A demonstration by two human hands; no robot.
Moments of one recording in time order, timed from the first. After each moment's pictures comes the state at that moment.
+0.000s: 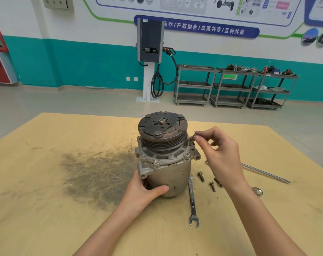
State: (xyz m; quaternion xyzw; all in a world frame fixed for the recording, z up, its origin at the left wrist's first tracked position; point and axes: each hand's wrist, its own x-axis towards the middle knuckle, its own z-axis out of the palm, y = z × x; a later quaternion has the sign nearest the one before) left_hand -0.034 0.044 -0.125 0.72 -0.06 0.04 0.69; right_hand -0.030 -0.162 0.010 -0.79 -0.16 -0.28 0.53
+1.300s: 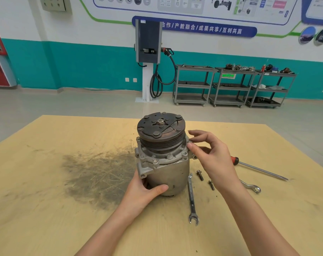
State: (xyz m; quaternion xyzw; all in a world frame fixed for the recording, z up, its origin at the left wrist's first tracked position) left_hand -0.033 0.044 -0.126 0.73 -0.06 0.04 0.68; right_hand -0.029 -0.157 0.000 -0.76 -0.12 -0.18 0.61
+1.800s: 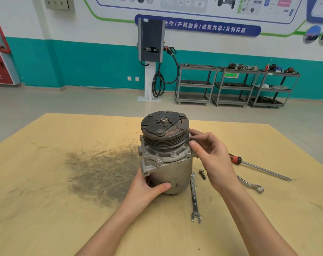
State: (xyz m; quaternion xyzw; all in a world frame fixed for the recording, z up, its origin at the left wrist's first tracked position) left_hand -0.035 0.043 -0.123 0.72 -0.06 0.04 0.69; right_hand -0.025 -0.152 -0.012 -0.67 -0.16 -0.13 0.71
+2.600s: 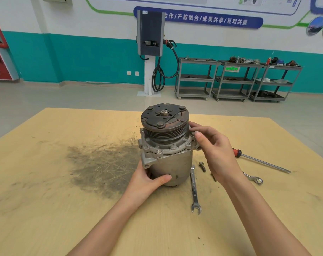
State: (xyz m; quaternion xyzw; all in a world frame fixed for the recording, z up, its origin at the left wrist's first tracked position) left_hand -0.041 0.043 -0.113 0.72 -0.06 0.03 0.69; right_hand -0.028 -0.155 -0.006 -0.67 -0.16 -0.12 0.71
